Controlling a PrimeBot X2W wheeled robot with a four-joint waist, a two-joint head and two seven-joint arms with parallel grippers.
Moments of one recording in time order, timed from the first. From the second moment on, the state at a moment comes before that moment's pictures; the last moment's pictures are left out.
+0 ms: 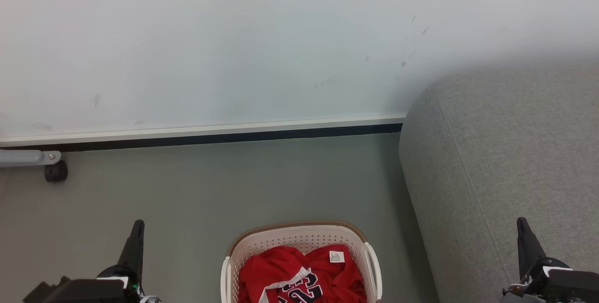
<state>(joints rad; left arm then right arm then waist) -0.08 0.04 0.09 0.29 -1.60 -0.12 0.11 -0.09 -0.04 -0.13 0.30 1.60 0.12 0.11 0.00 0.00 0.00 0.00</state>
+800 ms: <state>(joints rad) -0.08 0.04 0.09 0.29 -1.60 -0.12 0.11 -0.09 -0.04 -0.13 0.30 1.60 0.12 0.11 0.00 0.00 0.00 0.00</state>
